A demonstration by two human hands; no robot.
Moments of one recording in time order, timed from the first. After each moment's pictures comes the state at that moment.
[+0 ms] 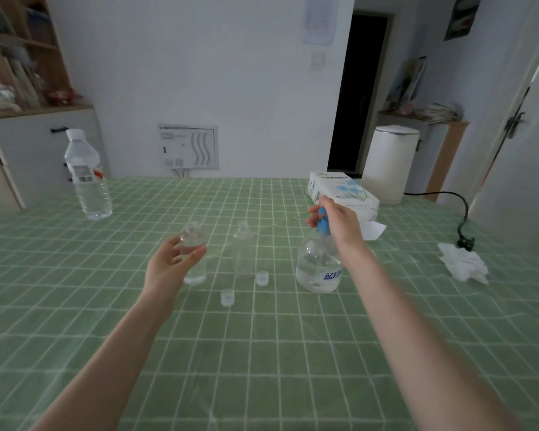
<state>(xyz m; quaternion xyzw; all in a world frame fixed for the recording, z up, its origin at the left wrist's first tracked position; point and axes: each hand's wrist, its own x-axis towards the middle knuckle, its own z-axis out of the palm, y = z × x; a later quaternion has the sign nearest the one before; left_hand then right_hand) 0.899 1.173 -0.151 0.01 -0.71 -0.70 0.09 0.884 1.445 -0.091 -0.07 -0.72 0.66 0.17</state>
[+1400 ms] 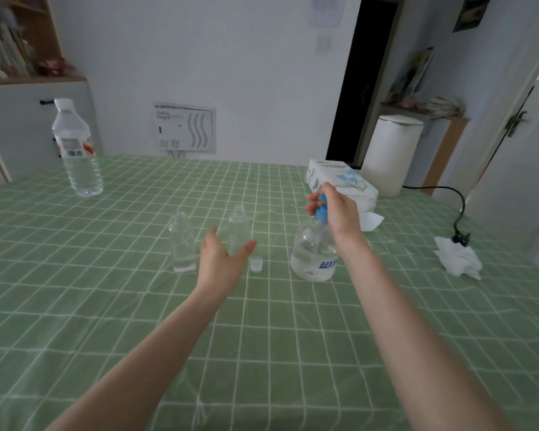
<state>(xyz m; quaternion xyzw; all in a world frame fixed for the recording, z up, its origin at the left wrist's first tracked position) 0.911 1.260 -0.154 0.03 -0.81 -0.58 0.08 0.879 1.446 -0.096 -0.07 -0.72 0.66 0.21</state>
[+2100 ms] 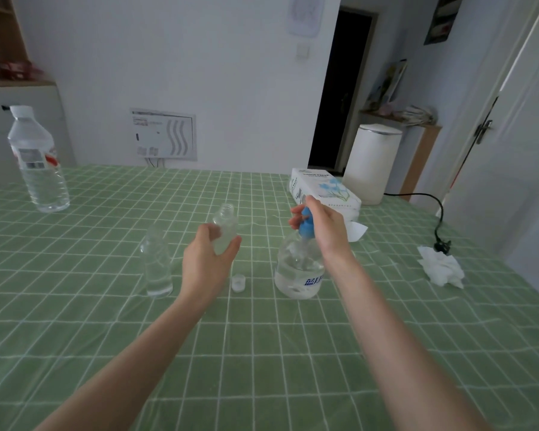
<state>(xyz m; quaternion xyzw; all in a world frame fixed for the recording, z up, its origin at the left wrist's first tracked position) 0.877 1.270 -0.148 -0.03 -0.82 -0.55 0.19 0.875 1.454 -0.098 -0.04 -0.73 0.65 0.21</state>
